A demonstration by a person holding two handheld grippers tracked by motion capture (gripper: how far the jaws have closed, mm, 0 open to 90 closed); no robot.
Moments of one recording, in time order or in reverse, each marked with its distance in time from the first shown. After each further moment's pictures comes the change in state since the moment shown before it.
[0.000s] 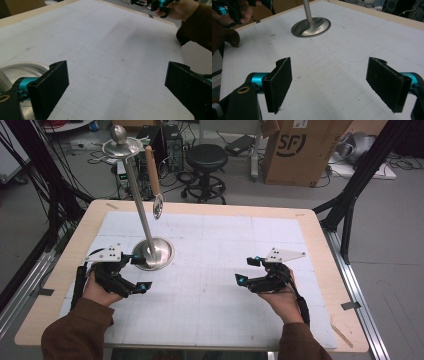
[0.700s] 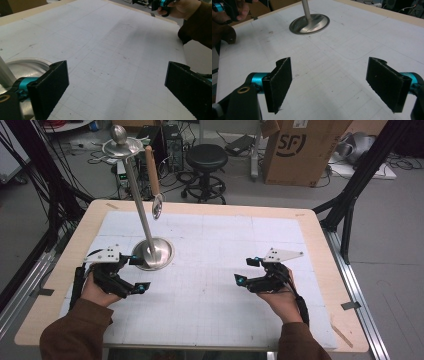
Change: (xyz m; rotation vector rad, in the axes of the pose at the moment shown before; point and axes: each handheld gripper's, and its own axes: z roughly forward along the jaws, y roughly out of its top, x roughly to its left) left arm 0.002 -0.004 -0.003 0.008 0.019 -0.010; right arm -0.001 -0.001 0.004 0.021 -0.009 0.000
